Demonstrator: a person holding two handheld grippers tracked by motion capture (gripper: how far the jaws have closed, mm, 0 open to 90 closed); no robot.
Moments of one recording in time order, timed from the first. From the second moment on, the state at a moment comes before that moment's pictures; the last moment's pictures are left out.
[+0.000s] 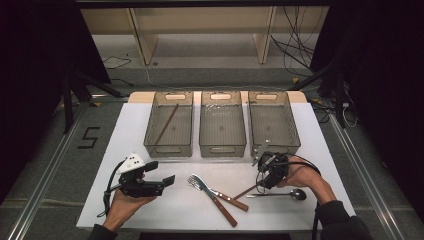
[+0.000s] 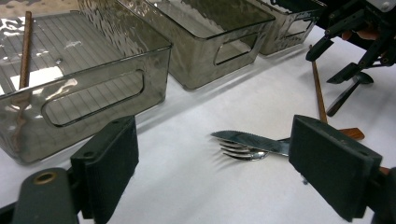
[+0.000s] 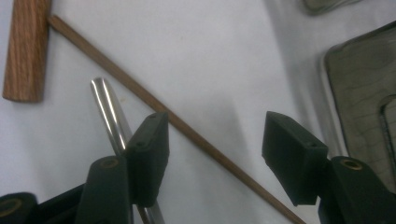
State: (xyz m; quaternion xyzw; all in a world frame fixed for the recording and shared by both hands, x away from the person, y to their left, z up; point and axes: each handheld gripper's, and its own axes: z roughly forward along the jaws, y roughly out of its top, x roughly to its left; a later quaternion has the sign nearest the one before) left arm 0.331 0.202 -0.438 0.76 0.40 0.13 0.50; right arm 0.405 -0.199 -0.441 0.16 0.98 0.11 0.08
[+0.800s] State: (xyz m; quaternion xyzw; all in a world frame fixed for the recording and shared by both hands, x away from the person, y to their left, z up) left arm 0.328 0.200 -0.442 0.77 0.40 0.13 0.49; right arm 0.409 -0.188 -0.454 0.10 0.99 0.06 0.05
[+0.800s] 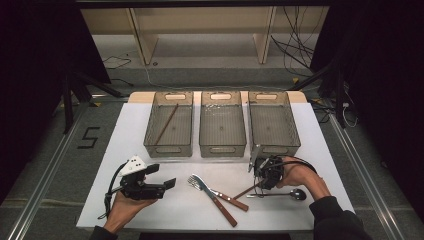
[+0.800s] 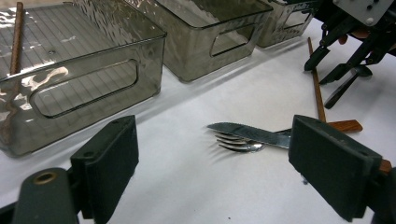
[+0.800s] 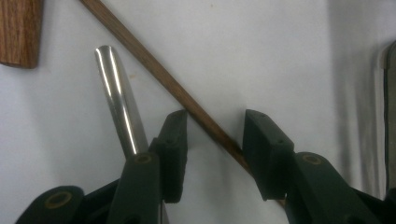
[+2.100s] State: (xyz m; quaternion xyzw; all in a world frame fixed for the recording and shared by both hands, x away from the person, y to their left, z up) left arm 0.328 0.198 -0.444 0.77 0.40 0.13 0.49; right arm 0.404 -0.173 -0.454 0.04 1.00 0.01 0.03
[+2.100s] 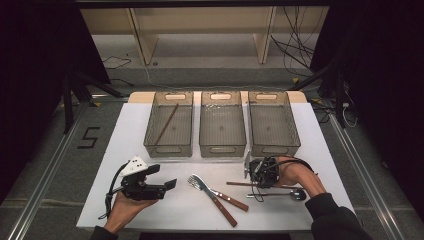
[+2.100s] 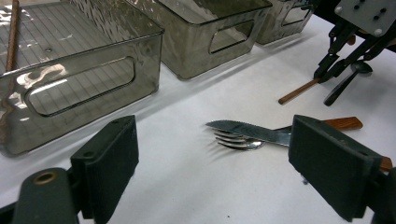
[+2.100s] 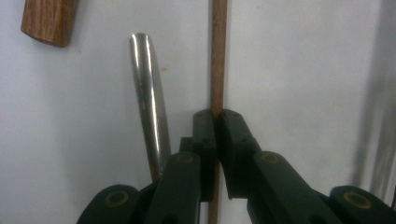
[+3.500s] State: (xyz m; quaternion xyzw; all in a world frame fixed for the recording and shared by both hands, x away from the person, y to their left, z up) left arm 0.335 0.177 -0.428 0.77 0.39 0.11 0.50; right arm 0.410 -0.170 -0.378 0.31 0.86 0.40 0.08
